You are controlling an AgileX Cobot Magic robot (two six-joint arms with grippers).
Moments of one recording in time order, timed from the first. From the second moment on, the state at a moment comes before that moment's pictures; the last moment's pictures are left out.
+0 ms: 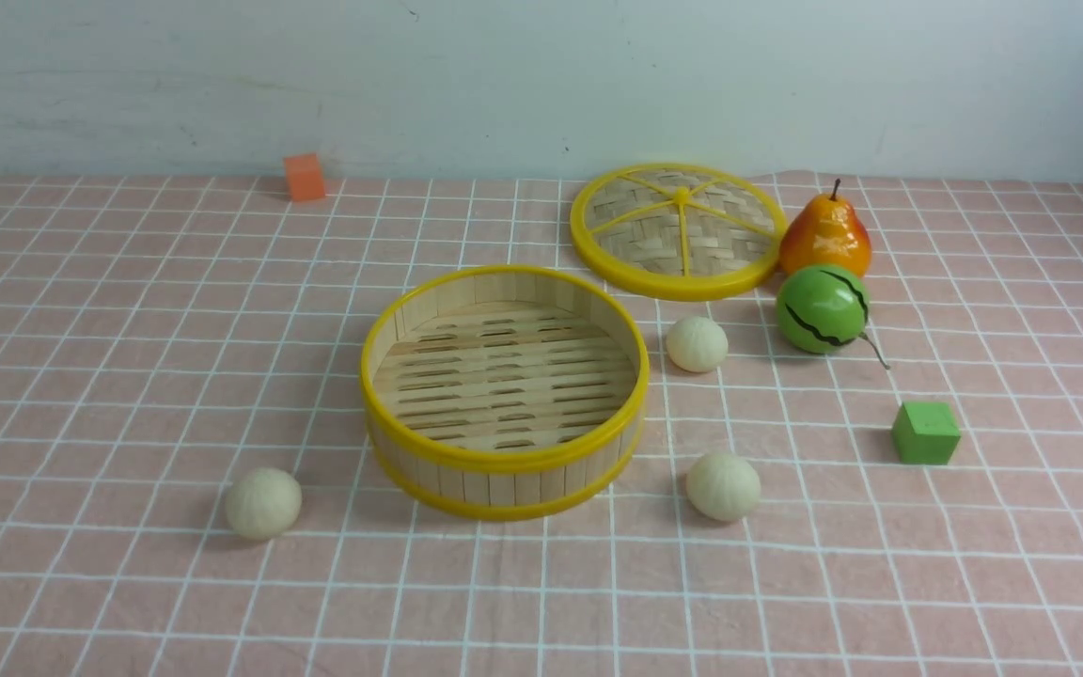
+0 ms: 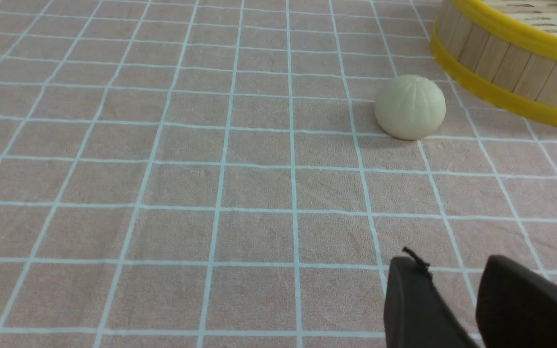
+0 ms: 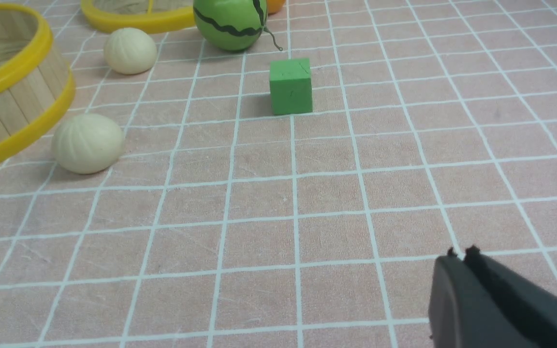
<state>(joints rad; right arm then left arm) 0.00 -0.01 0.01 -0.02 0.39 0.18 -0.14 -0.01 0.03 0.14 0.39 -0.25</state>
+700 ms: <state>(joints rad) 0.00 -0.01 0.03 -0.07 0.08 0.18 -0.14 -0.01 0.03 0.21 -0.20 -0.23</state>
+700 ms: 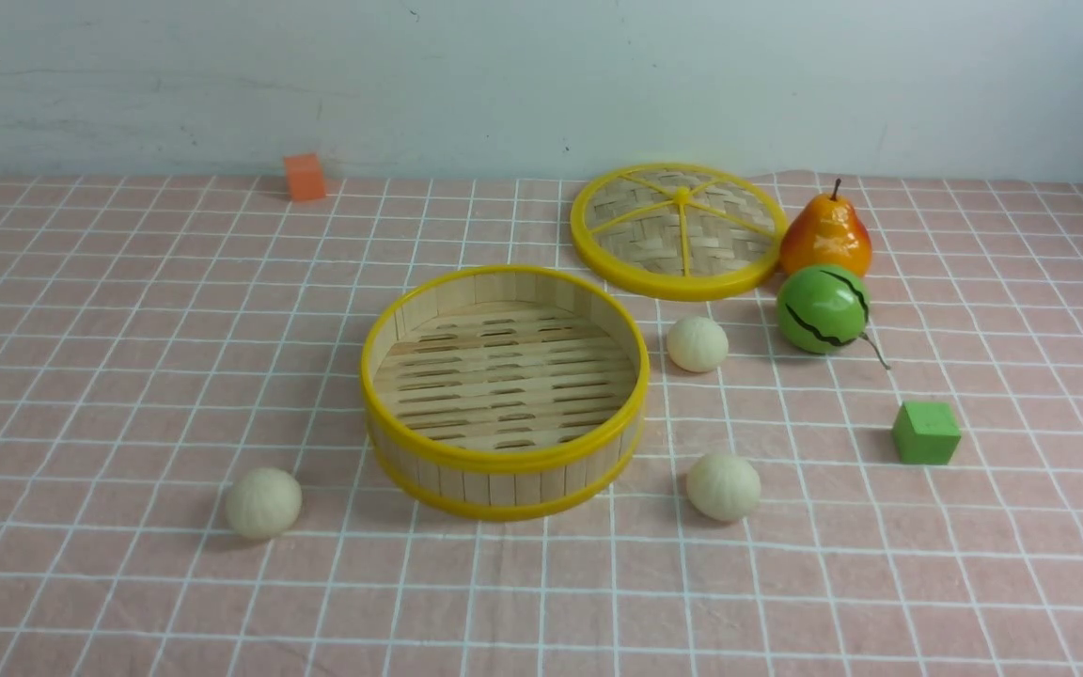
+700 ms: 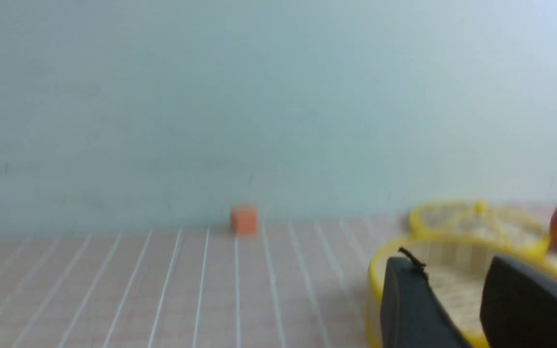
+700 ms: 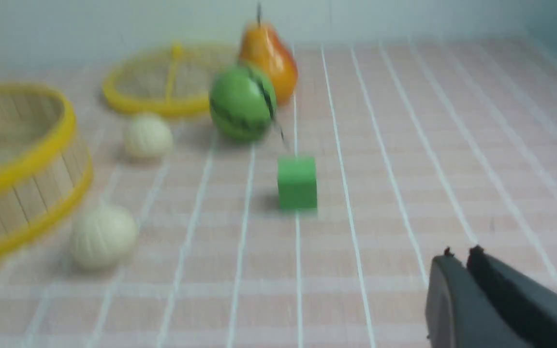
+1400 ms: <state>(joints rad) -0.01 0.46 -0.38 -0.13 -0.17 0.31 -0.14 0.60 -0.61 0.08 -0.12 -0.38</state>
